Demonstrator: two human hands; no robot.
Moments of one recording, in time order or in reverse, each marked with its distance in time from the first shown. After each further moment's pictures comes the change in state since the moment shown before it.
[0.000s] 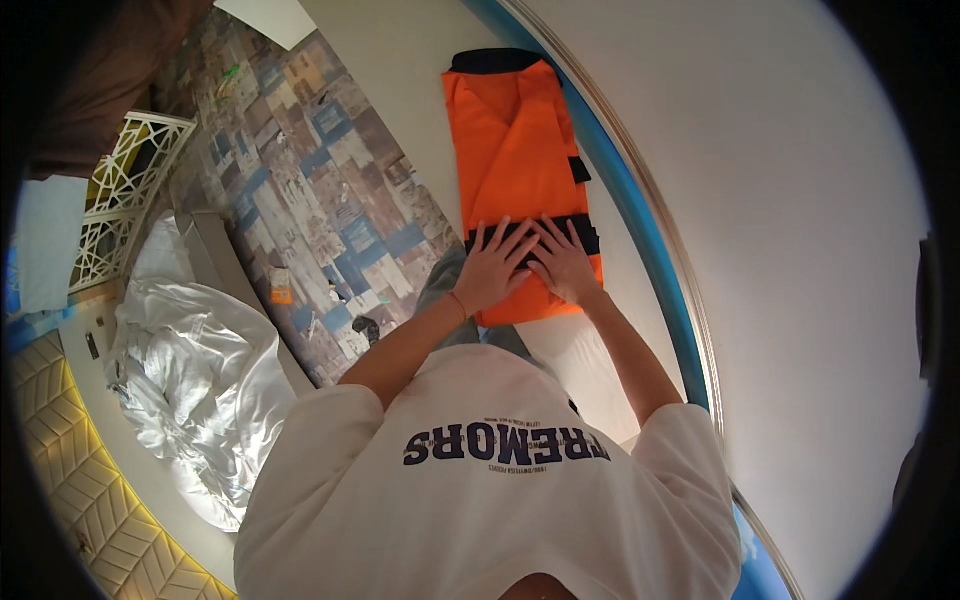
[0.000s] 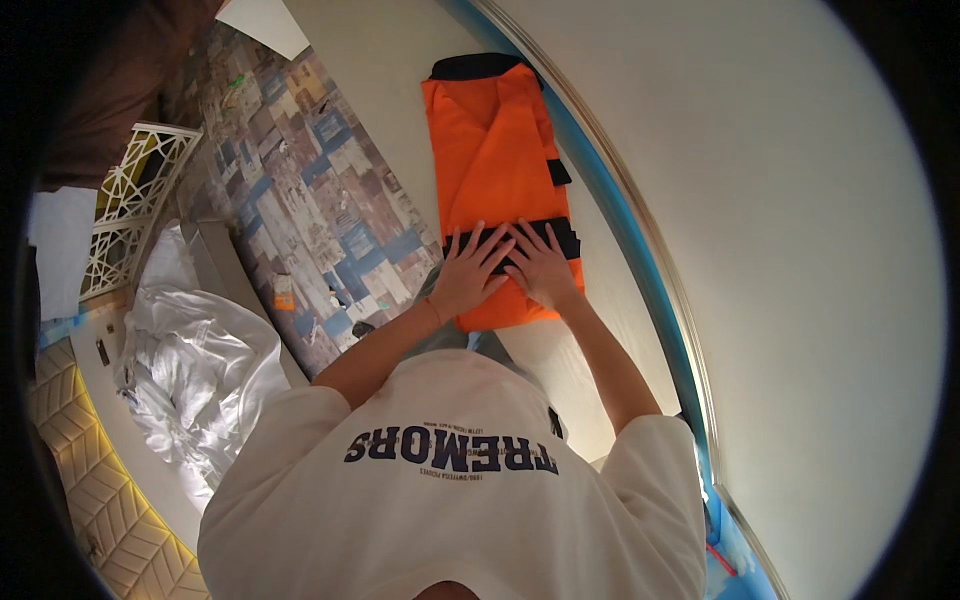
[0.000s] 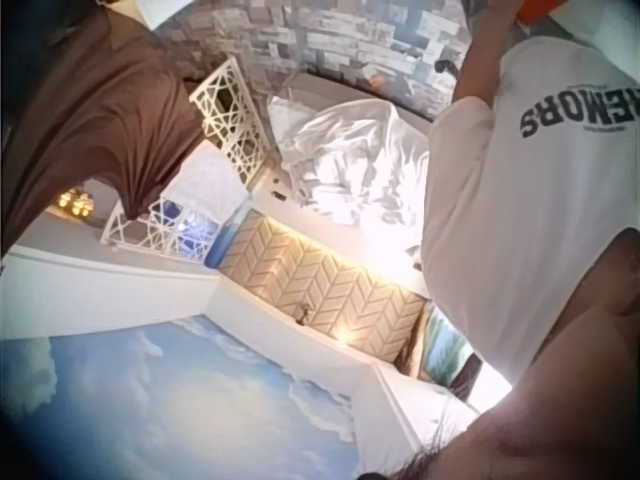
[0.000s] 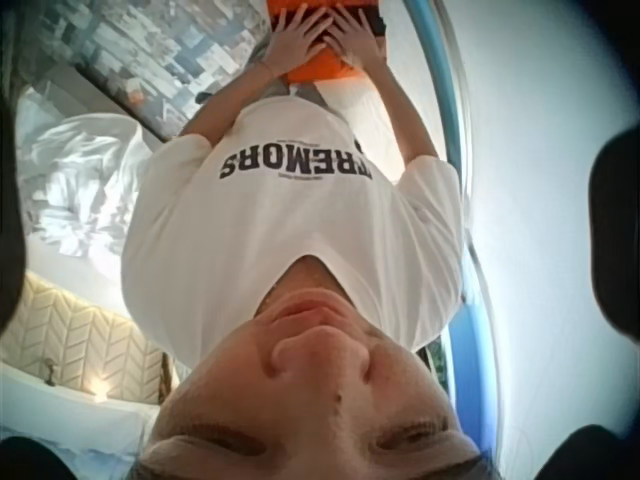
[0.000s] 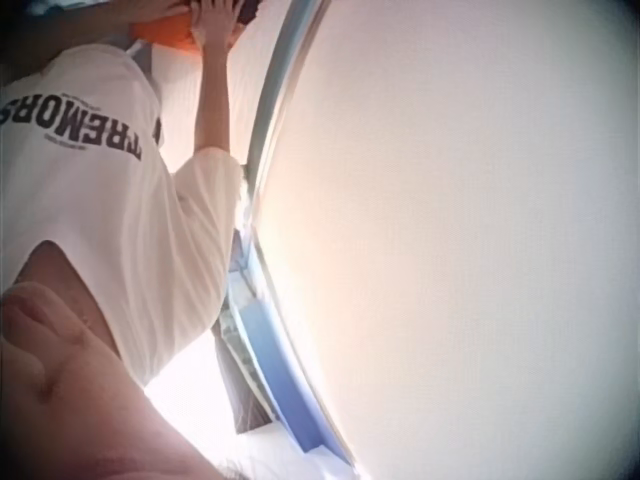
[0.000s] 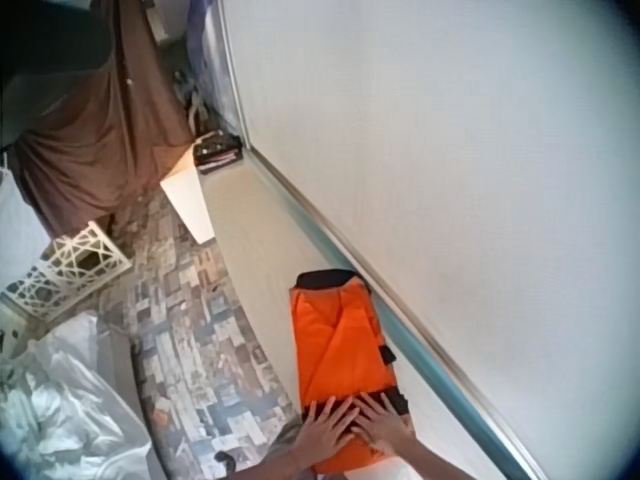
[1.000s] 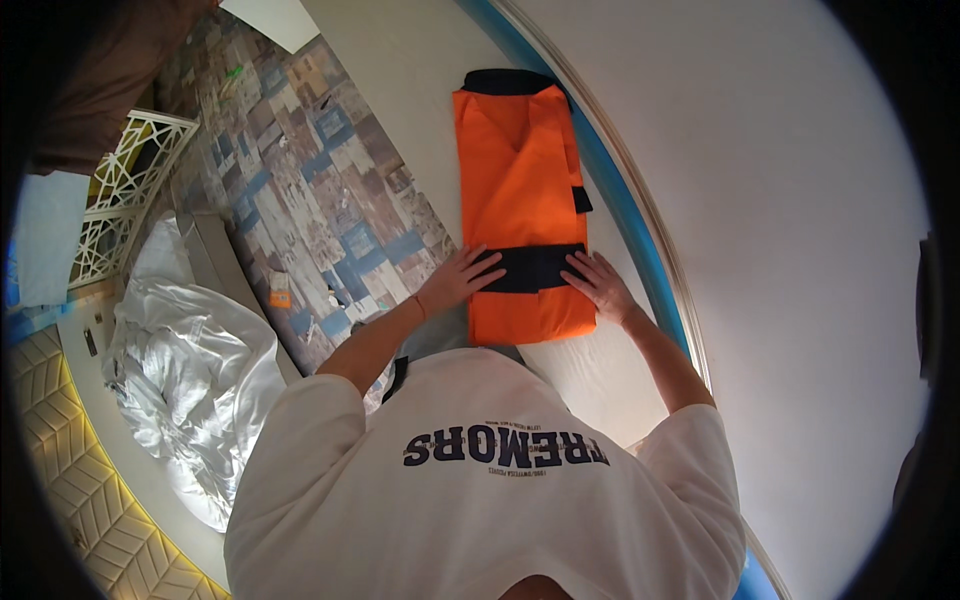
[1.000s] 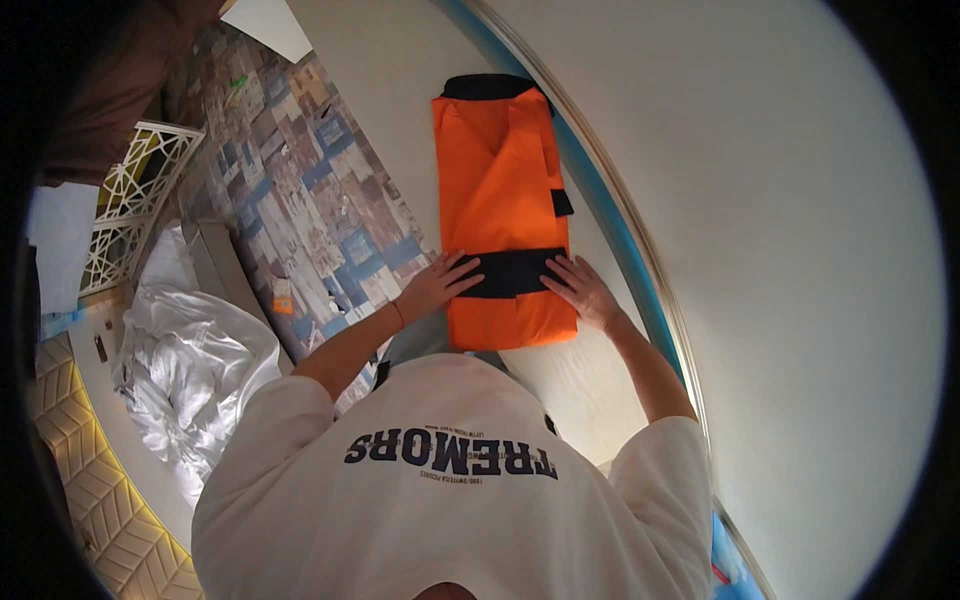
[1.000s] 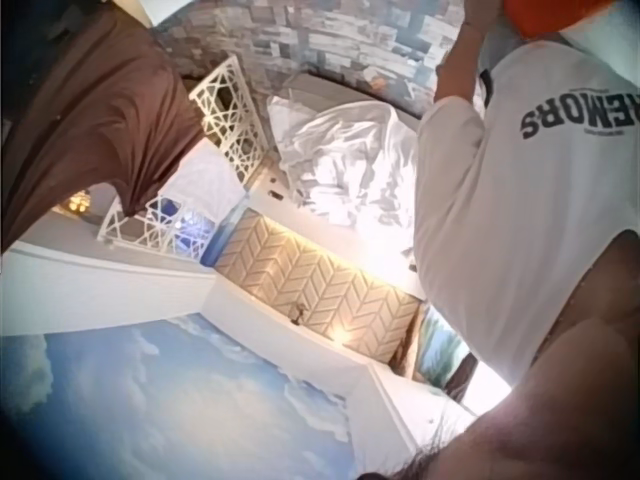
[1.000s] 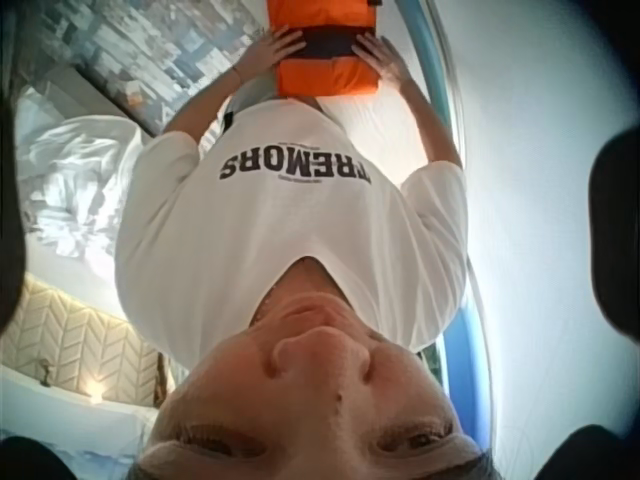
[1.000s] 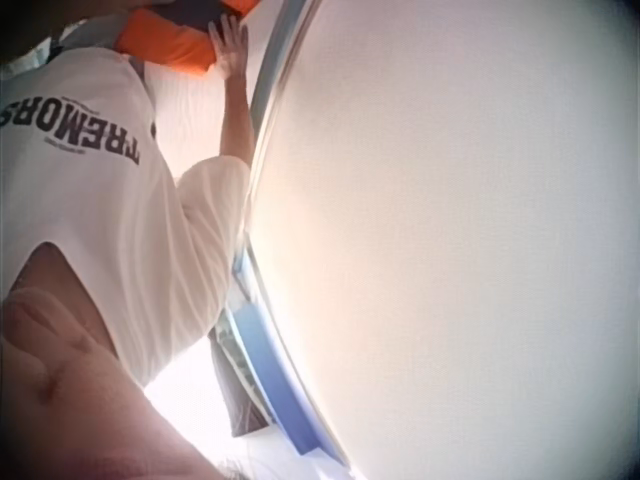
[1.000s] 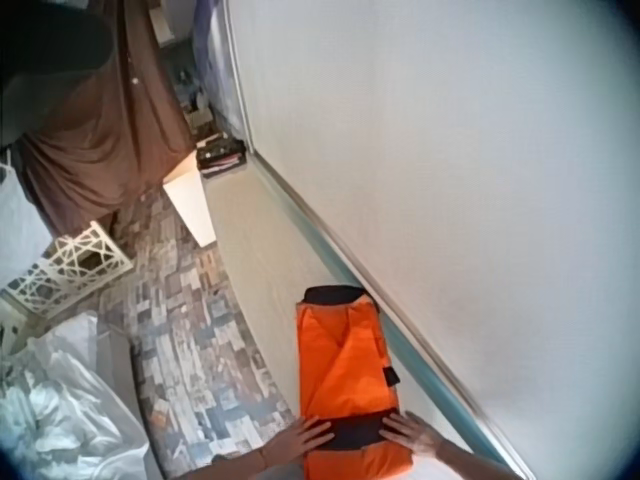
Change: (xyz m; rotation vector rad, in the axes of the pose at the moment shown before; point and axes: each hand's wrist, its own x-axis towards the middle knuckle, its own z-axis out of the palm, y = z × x) left_hand -0.031 -0.078 0.016 0.033 -0.152 0.274; right_hand -0.054 0.083 -0.008 -0.058 -0.156 -0.210
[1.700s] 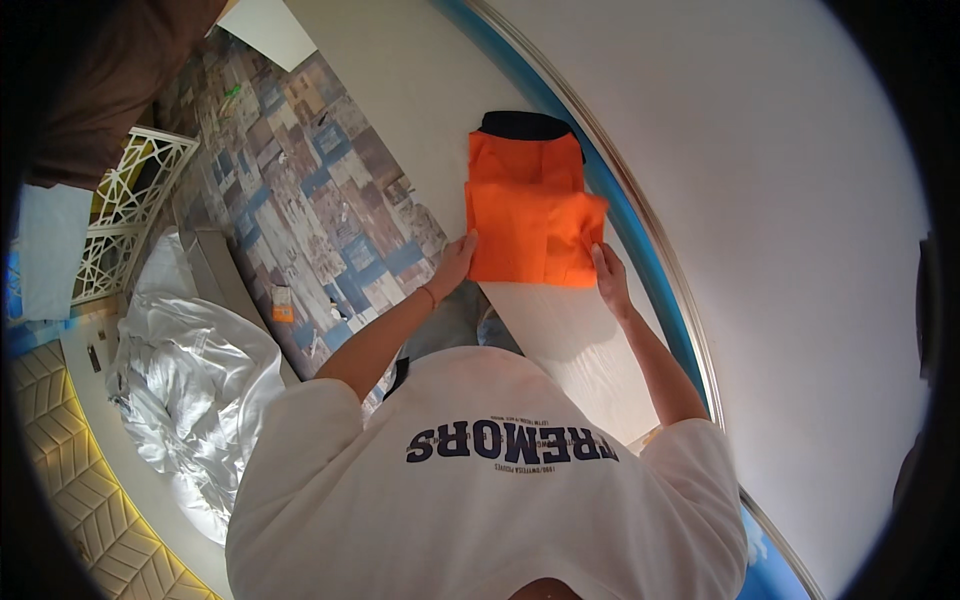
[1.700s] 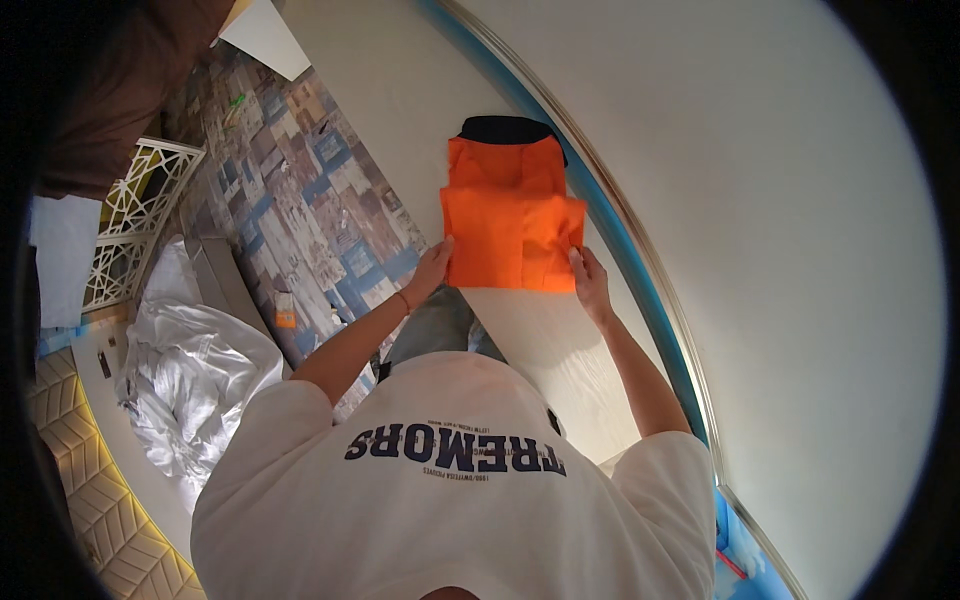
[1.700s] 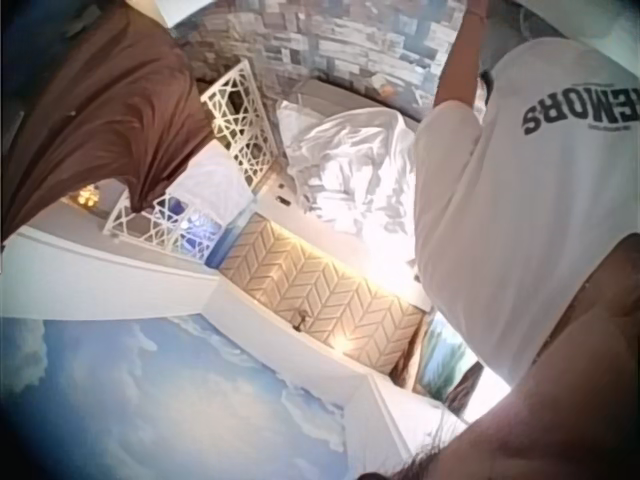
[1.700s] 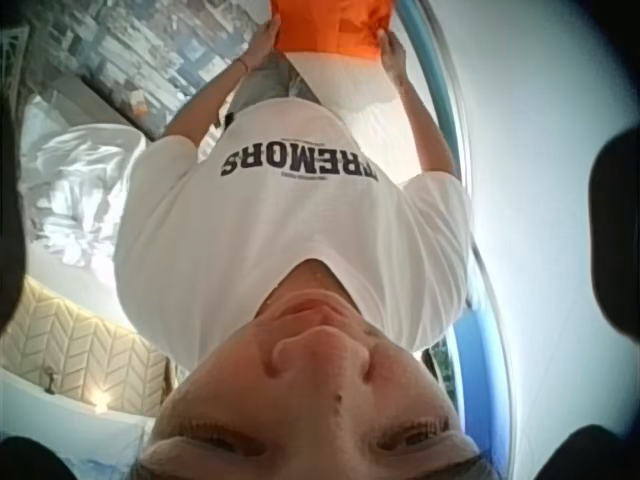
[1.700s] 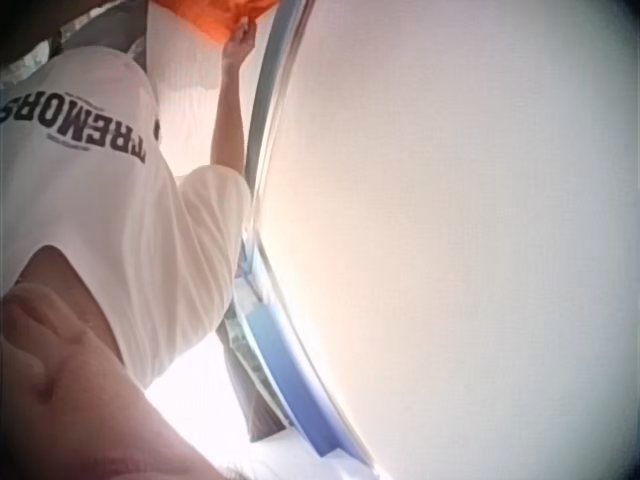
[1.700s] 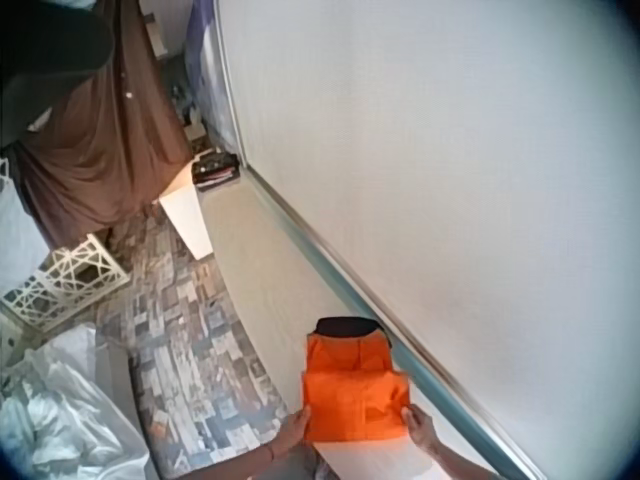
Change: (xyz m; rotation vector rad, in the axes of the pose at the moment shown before) left_hand 0.021 0.004 0.020 -1.037 0.242 -0.949; right_hand 0.000 -0.026 0.027 0.936 0.539 0.860
